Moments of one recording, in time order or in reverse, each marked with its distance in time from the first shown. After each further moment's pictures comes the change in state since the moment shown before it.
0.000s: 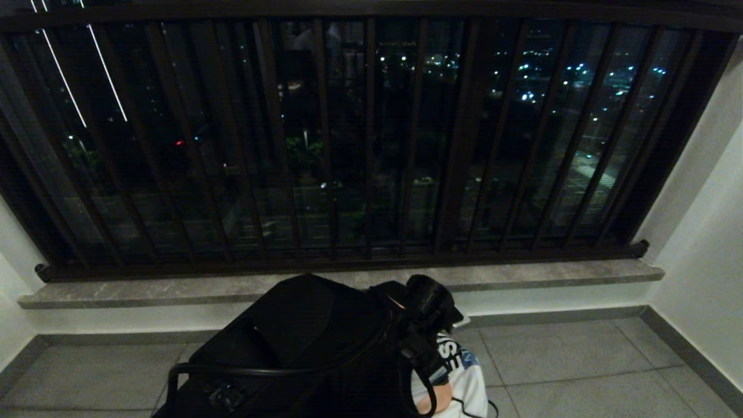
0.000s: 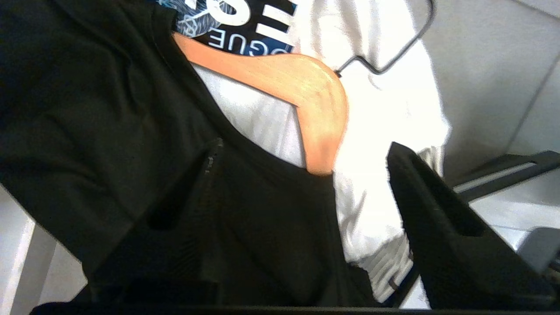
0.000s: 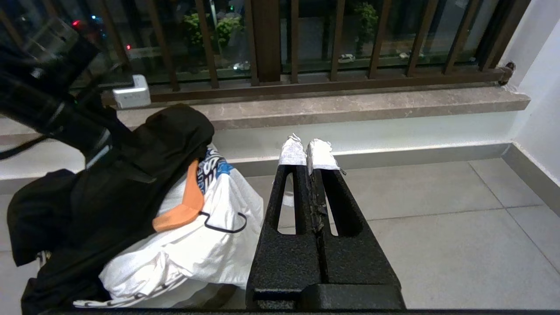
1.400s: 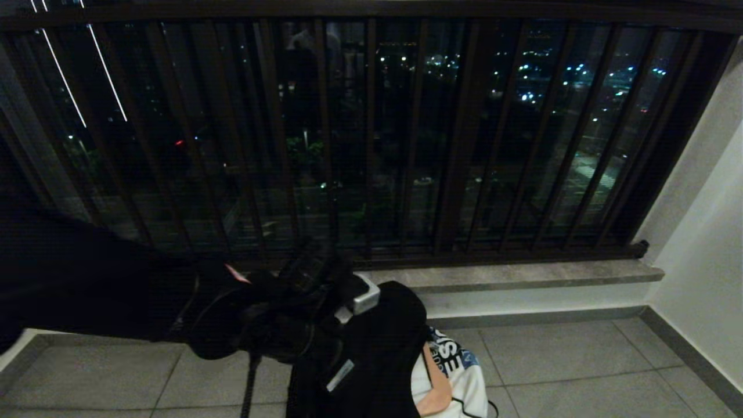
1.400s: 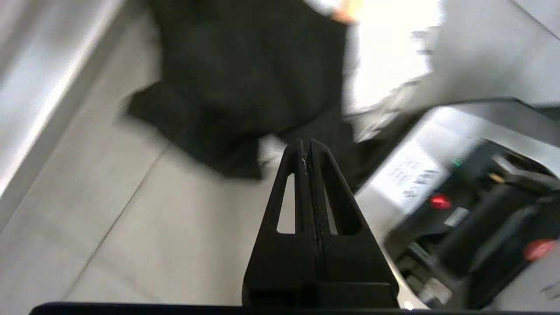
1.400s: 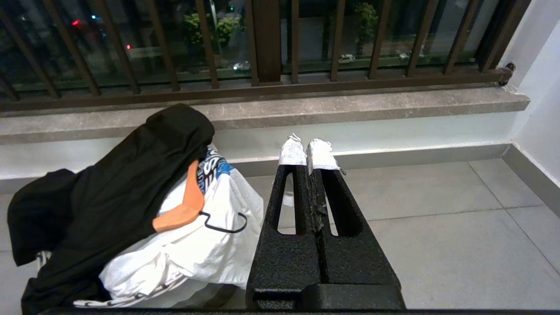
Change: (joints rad) left arm 0.161 -0.763 0.863 -0.112 0.035 -0.096; right arm 0.000 0.000 0.000 0.000 0.000 0.000
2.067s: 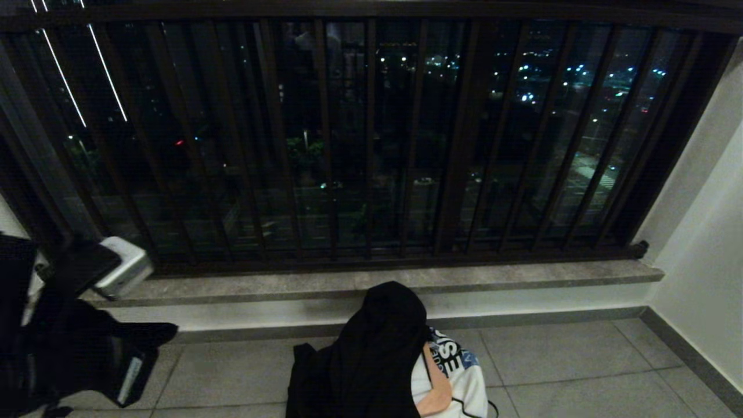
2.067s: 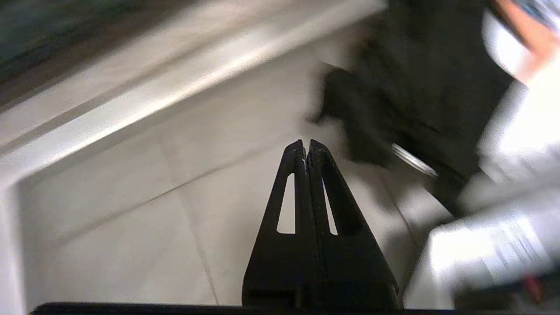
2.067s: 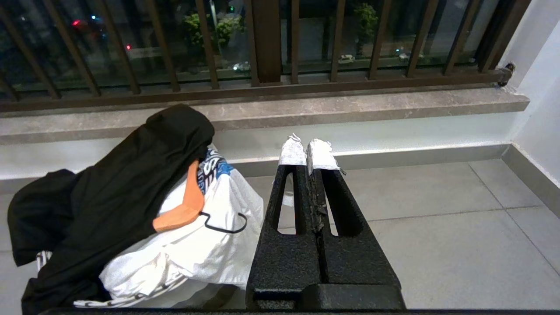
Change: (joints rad) left arm 0.415 -0.738 0.414 -0.029 0.141 0.011; right arm 0.000 0.000 0.000 0.000 0.000 0.000
